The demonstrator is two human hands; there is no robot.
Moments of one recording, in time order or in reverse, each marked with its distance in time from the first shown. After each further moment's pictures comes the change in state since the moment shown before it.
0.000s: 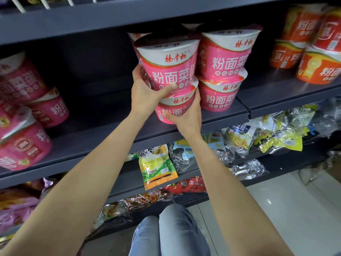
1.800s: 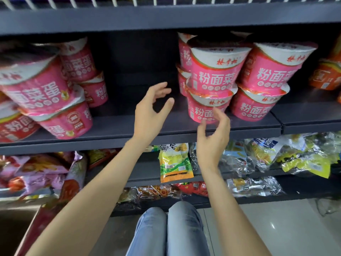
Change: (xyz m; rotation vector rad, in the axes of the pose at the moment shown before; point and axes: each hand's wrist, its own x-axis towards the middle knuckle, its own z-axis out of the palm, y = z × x) left_hand -0.081 0.006 -0.084 0.204 0.127 0.128; right_hand -0.090 -0.049 0.005 0.012 0.312 -0.306
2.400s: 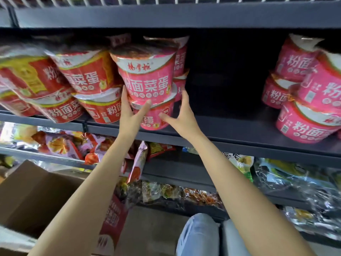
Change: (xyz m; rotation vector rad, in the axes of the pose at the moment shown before) left_hand -0.022 -0.135 -0.233 -0.066 0.283 -0.374; right_hand -0.086 -0.136 0.206 0.362 -1.097 0.168
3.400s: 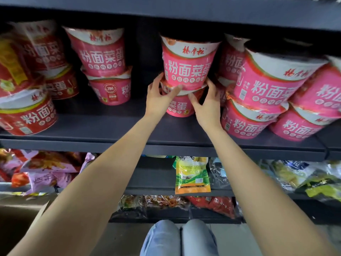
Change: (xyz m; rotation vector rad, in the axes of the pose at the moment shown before) left_hand 0.035 0.035 0.223 -0.077 -0.244 -0.039; right_hand 0.003 0.063 -0.185 -0.440 0.555 -0.008
